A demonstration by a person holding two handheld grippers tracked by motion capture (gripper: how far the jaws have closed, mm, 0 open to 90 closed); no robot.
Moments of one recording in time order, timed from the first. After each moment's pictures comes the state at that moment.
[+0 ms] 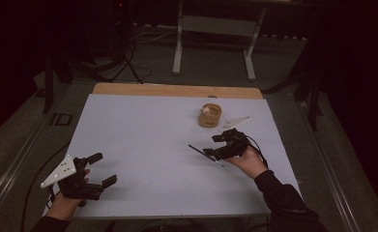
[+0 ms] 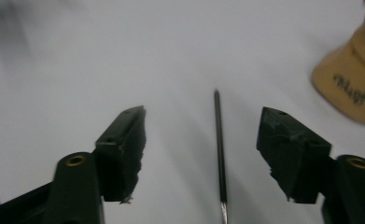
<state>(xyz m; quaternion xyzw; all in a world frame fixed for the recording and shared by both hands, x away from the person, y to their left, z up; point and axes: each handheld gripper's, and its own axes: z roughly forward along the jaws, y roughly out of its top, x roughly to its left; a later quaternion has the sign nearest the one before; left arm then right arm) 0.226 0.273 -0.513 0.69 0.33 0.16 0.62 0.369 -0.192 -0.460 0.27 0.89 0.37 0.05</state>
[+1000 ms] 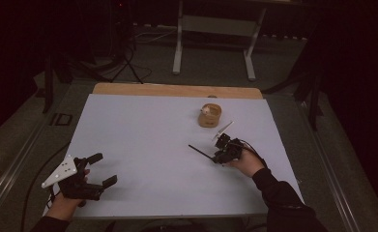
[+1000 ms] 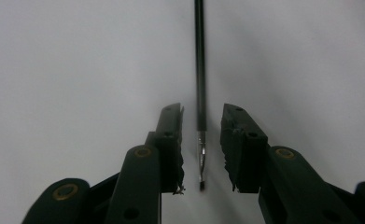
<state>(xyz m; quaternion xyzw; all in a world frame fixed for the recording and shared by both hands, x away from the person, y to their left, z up) 0.226 0.273 -0.514 0.70 0.33 0.16 0.61 0.385 -0.187 -0.506 0.29 0.94 0.18 0.02</state>
